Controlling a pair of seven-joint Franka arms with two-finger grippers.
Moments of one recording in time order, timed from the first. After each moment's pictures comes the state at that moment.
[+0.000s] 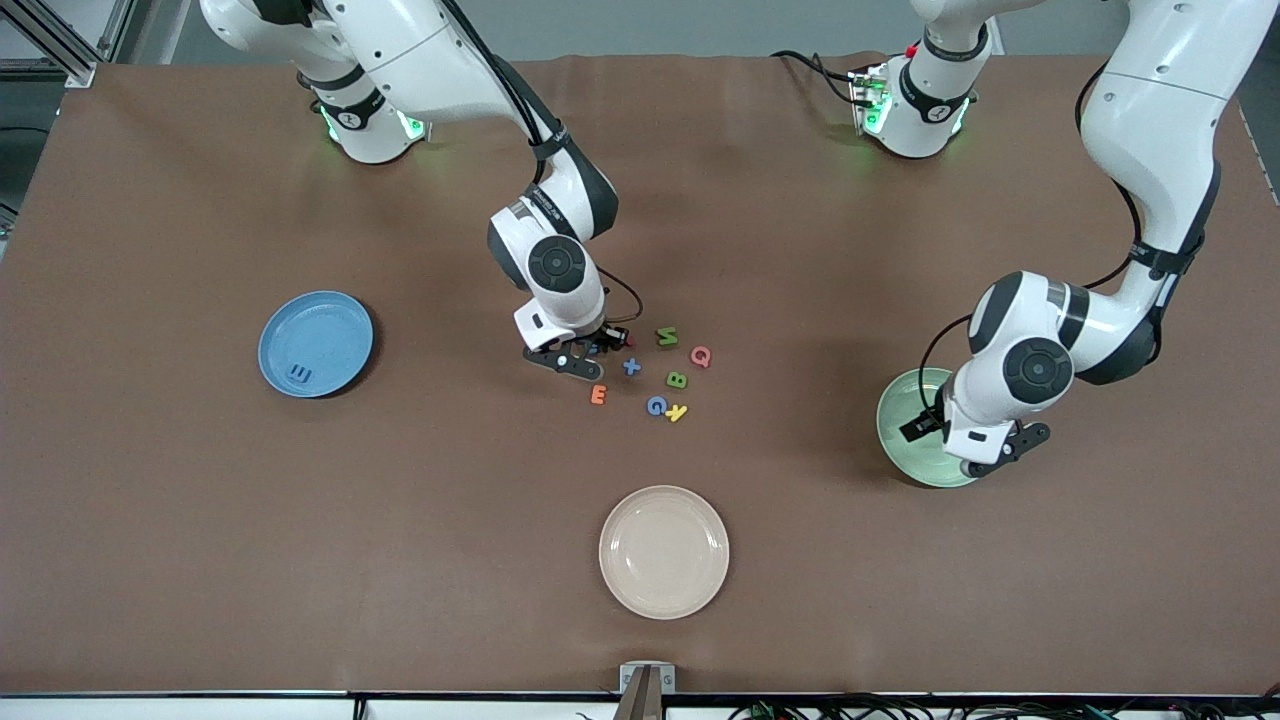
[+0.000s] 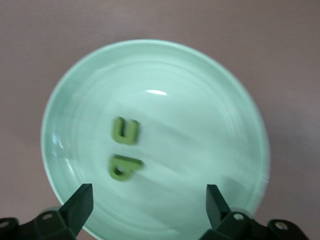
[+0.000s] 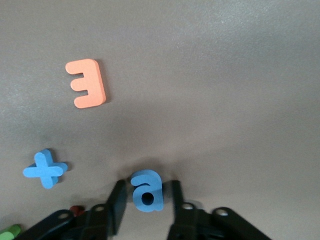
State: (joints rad) left arm 0.24 0.57 -0.46 -1.87 0.41 2.25 -0.93; right arm 0.79 0.64 -0.05 -1.83 0.17 2.40 0.92
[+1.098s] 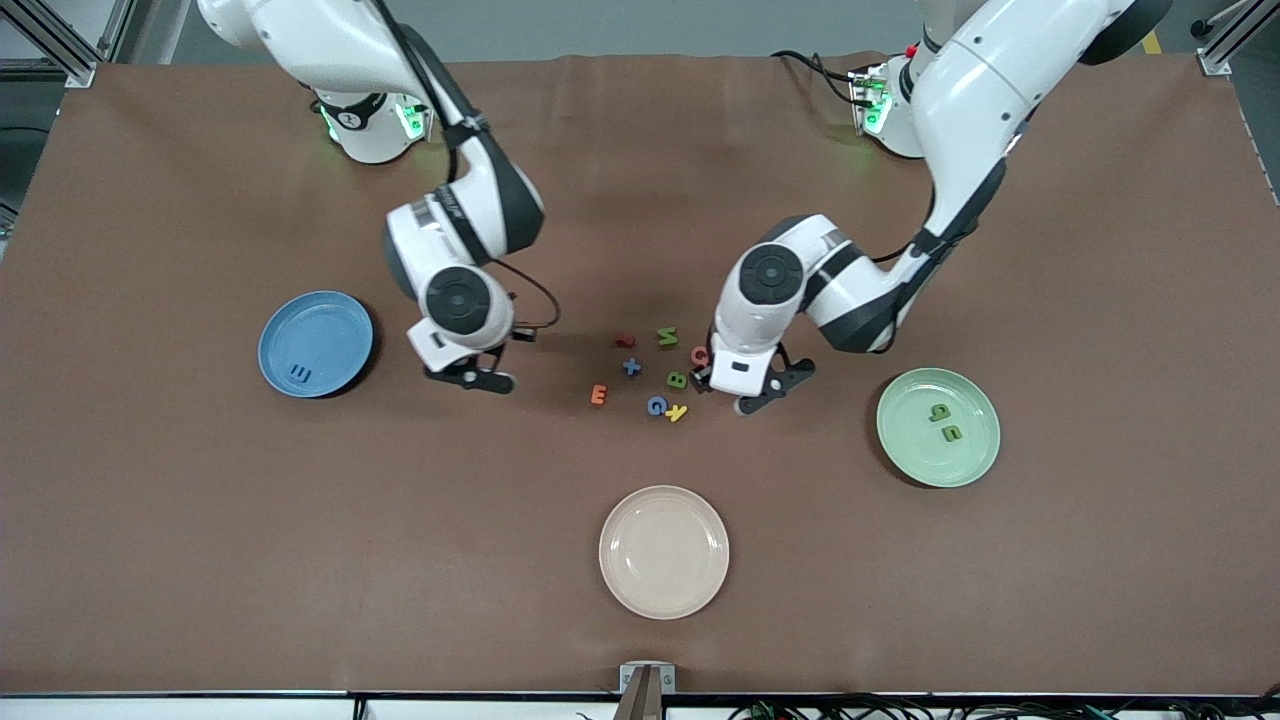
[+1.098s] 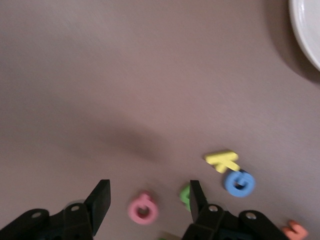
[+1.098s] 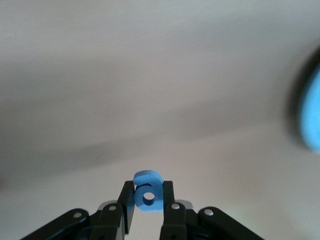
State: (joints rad) left arm -0.16 0.69 -0.59 -1.73 0.43 2.32 -1.52; right arm 0.61 0.41 -0.14 -1.83 0.08 1.89 0.58
